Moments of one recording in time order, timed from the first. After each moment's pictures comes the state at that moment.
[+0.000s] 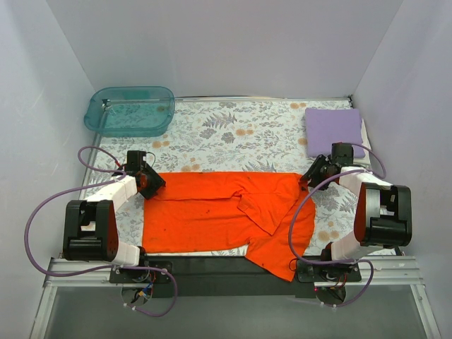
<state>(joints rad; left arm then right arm) -0.02 1.43 0.70 -0.32 -0.02 -0.79 -0.07 1.52 0.75 -0.24 -0.26 0.55</state>
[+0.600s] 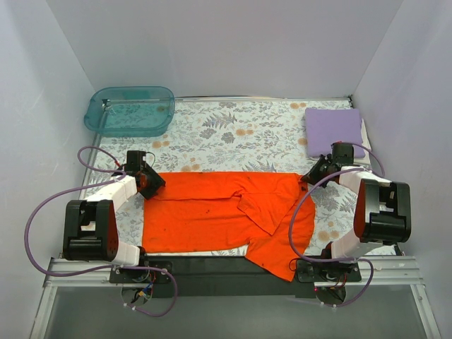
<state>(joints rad) -0.02 1.43 0.69 -0.32 -0.02 -0.79 -0.08 1.55 0.75 -0.18 -0.33 0.57</state>
